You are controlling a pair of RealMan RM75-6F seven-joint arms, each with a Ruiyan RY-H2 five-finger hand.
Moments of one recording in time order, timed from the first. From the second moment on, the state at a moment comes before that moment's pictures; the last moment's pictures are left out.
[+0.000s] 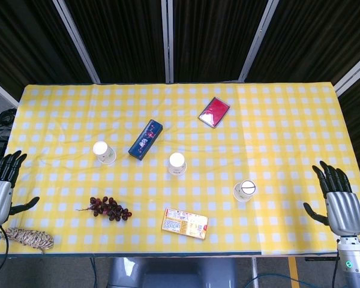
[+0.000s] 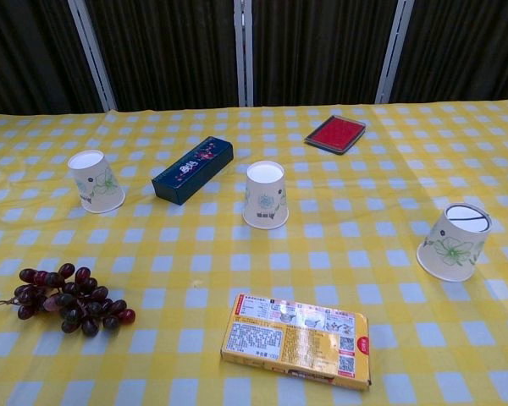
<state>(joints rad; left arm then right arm) -0.13 -1.14 -0.08 -1.66 1.47 1.49 0.06 0.11 -1.17 0.10 -1.59 -1.50 1.50 0.00</state>
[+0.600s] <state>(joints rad) -0.14 -1.14 -0.08 -1.66 1.47 1.48 0.08 0.11 -1.16 0.10 -1.58 -1.50 1.50 0.02</state>
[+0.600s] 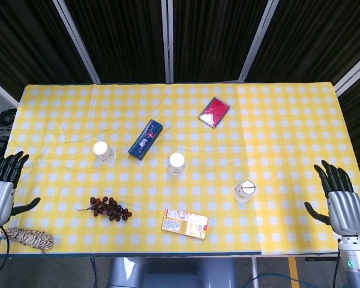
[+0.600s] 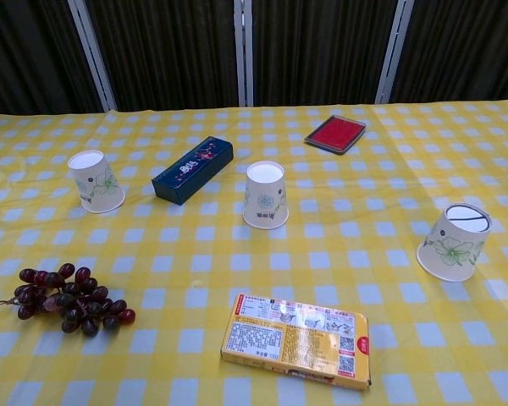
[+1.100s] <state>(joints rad) -0.18 -1.14 -0.11 -1.66 1.43 1.42 0.09 0.11 -1.16 0.11 -1.57 -1.47 1.48 0.04</state>
